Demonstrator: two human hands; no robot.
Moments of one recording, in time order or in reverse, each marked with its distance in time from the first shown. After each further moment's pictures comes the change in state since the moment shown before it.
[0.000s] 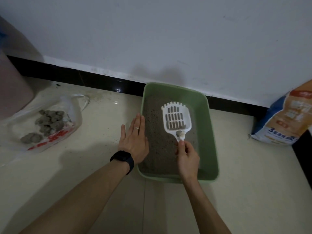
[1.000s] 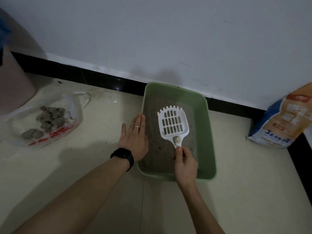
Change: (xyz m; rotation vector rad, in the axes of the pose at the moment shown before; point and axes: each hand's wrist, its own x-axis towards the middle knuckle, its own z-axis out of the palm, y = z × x) left_hand -0.002 0.000 -0.005 -0.017 -0.018 0.015; right_hand -0.027 -0.003 -0.010 -0.125 -0.040 -0.070
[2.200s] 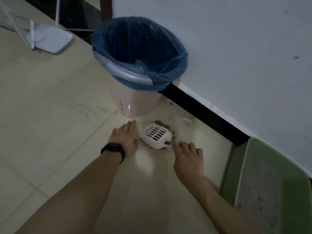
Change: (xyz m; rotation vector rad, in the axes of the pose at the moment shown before) left_hand -0.119 -0.350 -0.109 -0.138 -0.031 -0.524; right_hand -0.069 -0.205 0.237 -1.013 -0.320 -1.011
